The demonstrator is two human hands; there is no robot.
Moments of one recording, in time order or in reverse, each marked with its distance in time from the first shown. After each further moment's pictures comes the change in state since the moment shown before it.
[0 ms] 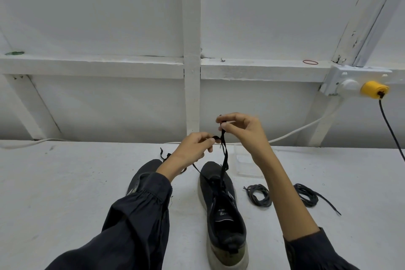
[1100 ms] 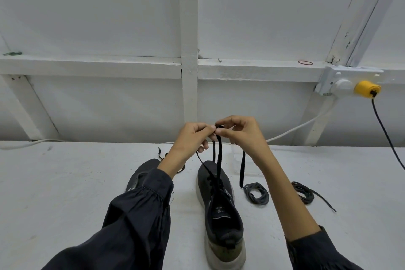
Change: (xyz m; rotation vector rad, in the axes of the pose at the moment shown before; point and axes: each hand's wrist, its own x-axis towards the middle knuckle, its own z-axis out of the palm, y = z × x) left_hand -0.007 0.023 0.005 -0.173 0.152 0.065; right_hand -0.004 -0.003 -0.002 -0.143 -0.005 0.028
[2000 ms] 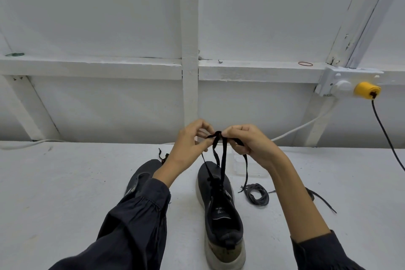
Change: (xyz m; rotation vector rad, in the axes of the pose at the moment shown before) left_hand -0.010 -0.014 -0.005 0.174 0.013 0.315; right_hand -0.011 -0.007 -0.016 0.199 -0.295 0.195
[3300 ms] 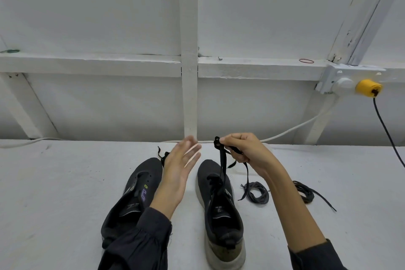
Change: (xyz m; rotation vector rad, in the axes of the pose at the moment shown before) left_hand -0.043 -0.029 0.013 -0.920 0.337 -0.431; right_hand -0.003 0.023 0.009 0.025 0.077 0.068
